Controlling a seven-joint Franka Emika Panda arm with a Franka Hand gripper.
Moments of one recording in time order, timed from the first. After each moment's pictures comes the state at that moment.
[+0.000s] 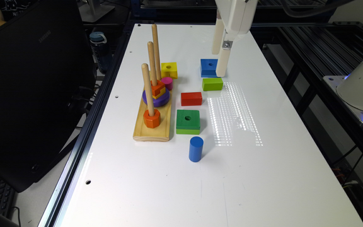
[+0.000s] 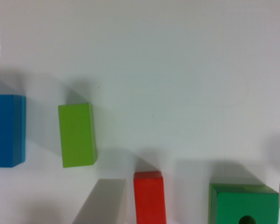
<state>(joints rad) -0.04 -0.07 0.13 -2.47 0.01 2.43 0.87</state>
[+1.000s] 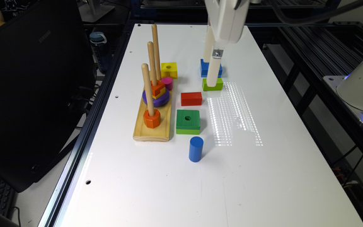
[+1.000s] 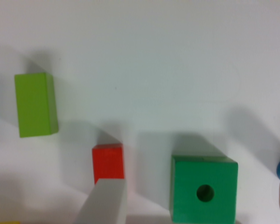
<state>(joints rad) -0.04 0.02 0.20 -2.37 0.01 2.43 0.93</state>
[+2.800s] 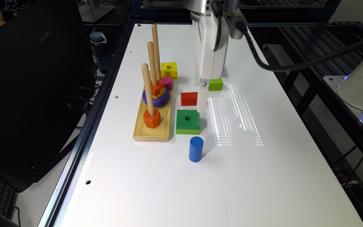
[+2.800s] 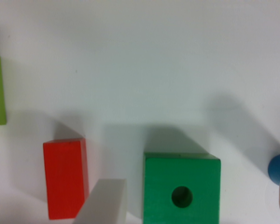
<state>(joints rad) -0.04 0.18 0.24 -2.31 -0.01 2.50 0.98</state>
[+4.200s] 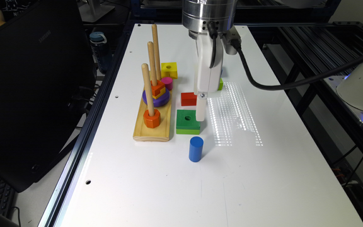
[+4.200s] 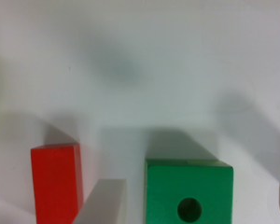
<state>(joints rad) -0.04 0.23 0.23 -2.31 -0.02 2.55 0.98</state>
